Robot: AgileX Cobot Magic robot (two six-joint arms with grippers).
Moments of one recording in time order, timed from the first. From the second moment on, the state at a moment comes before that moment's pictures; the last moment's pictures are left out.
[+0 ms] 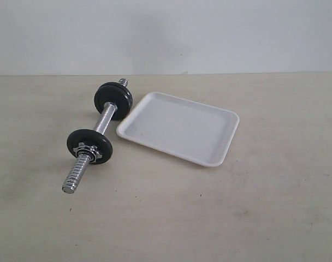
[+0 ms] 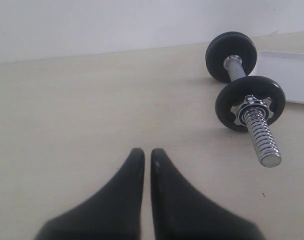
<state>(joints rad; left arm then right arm) 0.00 0.00 0.00 -0.03 0.37 0.13 0.07 0.00 0.00 0.02 0.34 -0.11</state>
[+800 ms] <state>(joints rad) 0.04 0.00 0.00 -0.03 0.37 0.13 0.07 0.00 0.00 0.02 0.34 -0.11</state>
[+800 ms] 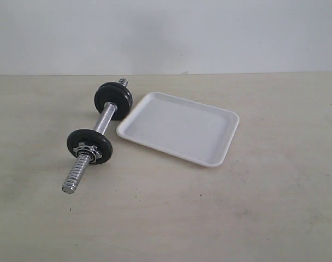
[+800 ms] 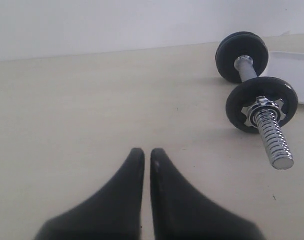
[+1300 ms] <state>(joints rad) 0.06 0.00 0.00 -0.03 0.37 0.13 0.07 0.00 0.00 0.02 0.34 -0.11</state>
